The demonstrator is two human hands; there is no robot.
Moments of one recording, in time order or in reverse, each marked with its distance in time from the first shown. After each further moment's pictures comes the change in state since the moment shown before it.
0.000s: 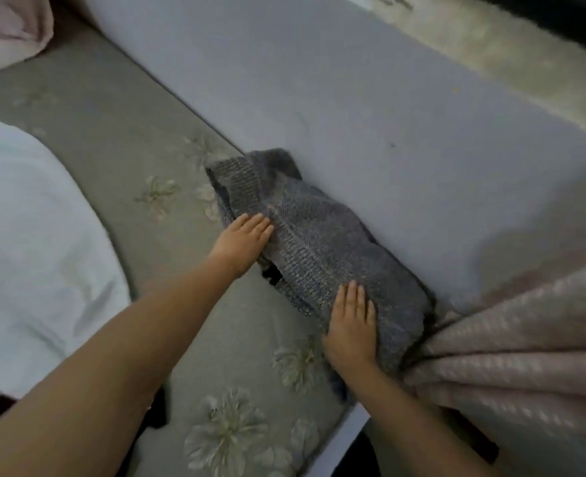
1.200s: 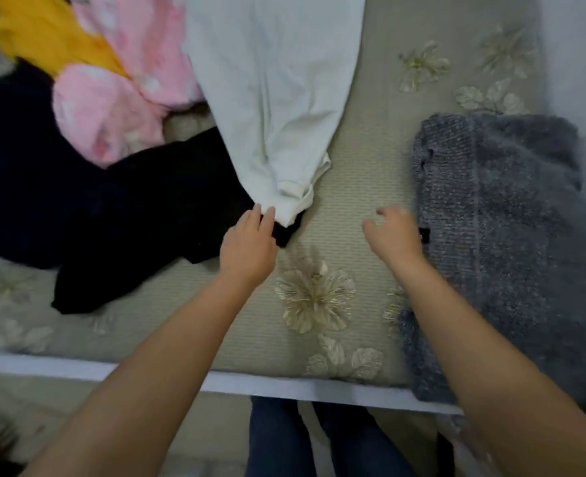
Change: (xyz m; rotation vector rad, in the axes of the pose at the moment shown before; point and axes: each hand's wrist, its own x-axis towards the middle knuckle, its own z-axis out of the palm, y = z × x) left_hand -0.265 0.098 0.155 -0.763 -0.037 -1.202; right_hand 0.006 -0.169 0.033 0.161 -0.197 -0.580
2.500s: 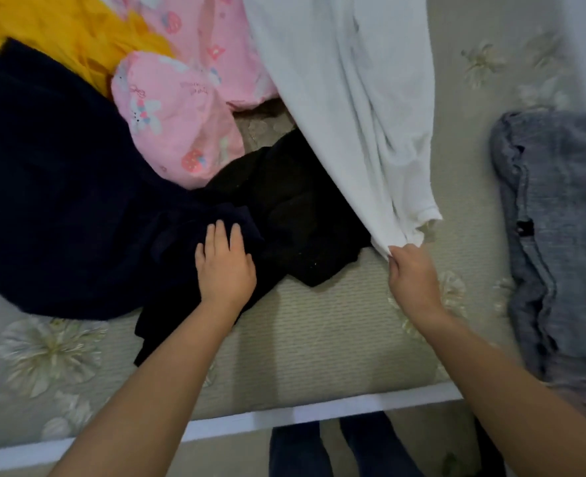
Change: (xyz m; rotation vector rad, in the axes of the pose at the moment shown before) left_hand 0.016 -0.257 0.016 -0.218 -0.037 -0.054; right_hand -0.048 -0.125 0.169 -0.215 0.396 -0.223
